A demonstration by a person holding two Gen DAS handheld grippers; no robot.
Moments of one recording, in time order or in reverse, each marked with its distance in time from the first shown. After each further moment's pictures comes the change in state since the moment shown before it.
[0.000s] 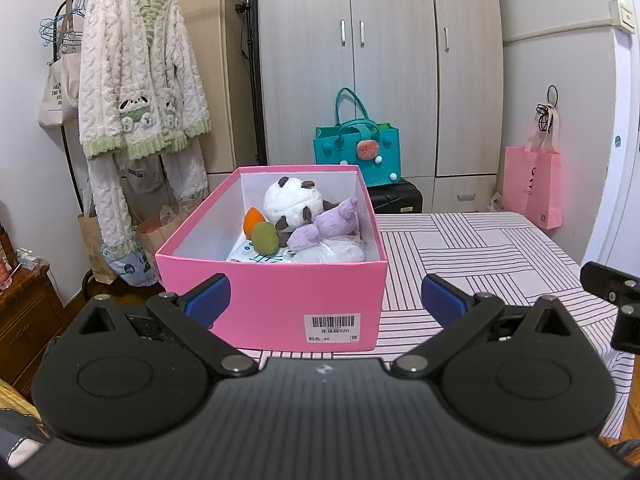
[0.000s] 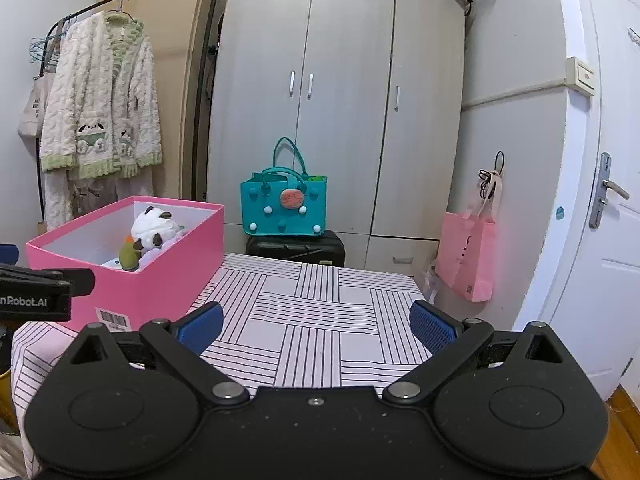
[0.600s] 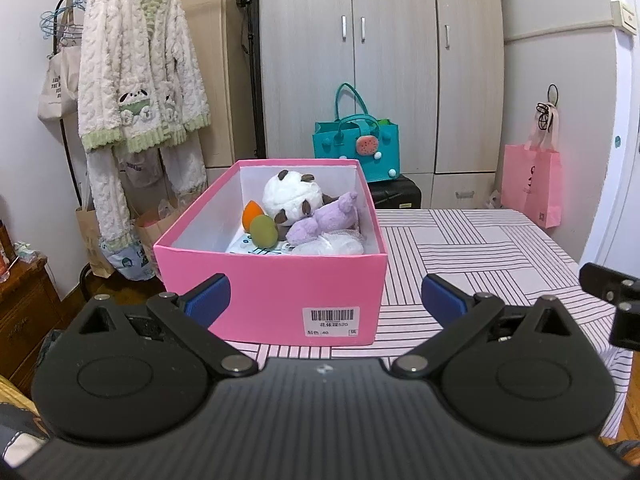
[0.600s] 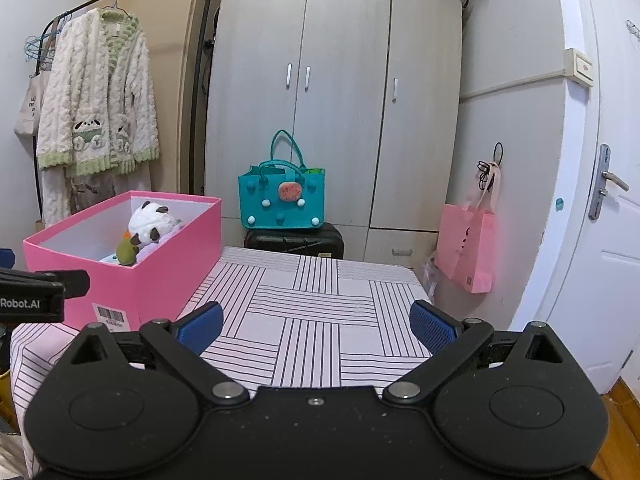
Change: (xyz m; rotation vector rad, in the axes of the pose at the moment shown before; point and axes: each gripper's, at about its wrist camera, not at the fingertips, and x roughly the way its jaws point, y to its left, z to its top) left arm 0.002 0.001 -0.002 -0.005 0.013 -0.004; right arm 0.005 -0.001 -0.003 0.013 0.025 -0.003
